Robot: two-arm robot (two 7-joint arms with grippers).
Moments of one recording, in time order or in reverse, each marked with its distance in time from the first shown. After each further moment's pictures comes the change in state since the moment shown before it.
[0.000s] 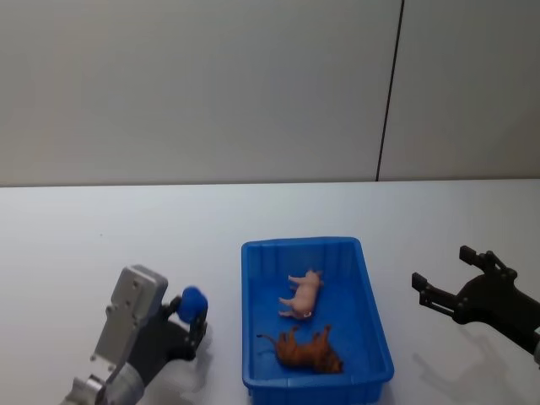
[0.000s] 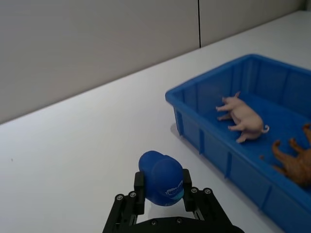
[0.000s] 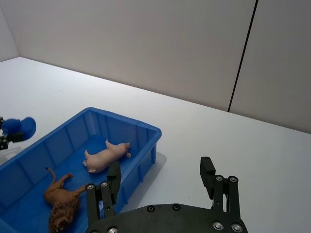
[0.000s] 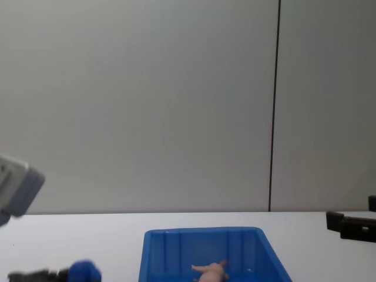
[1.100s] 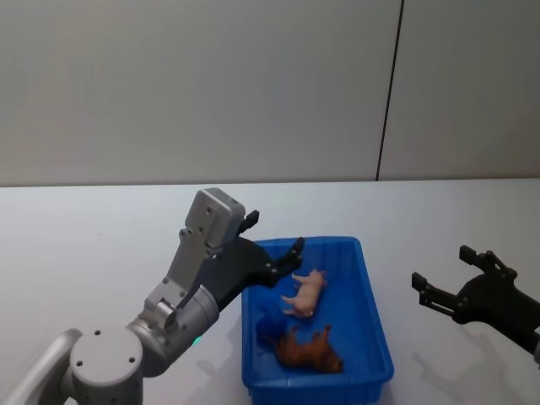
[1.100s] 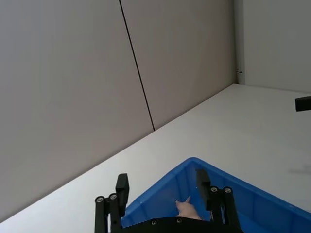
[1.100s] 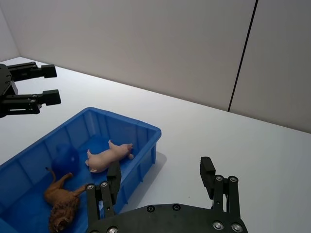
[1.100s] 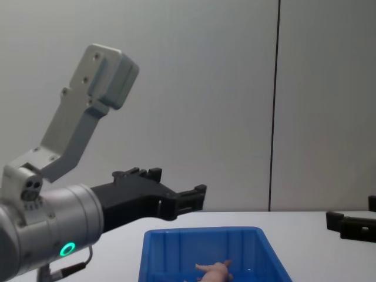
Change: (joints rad) left arm -0.184 -0.158 0.031 -0.007 0.121 -0.018 -0.173; right arm 0.000 0.000 0.000 0.000 0.000 0.000 0.000
